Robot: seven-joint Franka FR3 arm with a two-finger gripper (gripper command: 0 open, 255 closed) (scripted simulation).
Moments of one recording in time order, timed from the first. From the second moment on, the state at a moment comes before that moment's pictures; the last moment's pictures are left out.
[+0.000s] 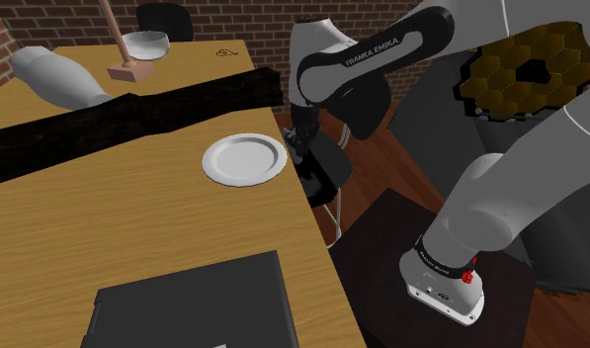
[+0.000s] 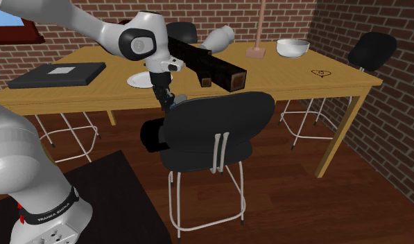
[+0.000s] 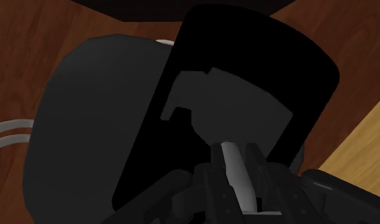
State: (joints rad) arm 0.08 -0.28 0.08 -2.44 0.02 2.17 0.12
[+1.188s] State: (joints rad) arm 0.08 -0.25 0.07 -2.48 -0.03 2.23 0.12
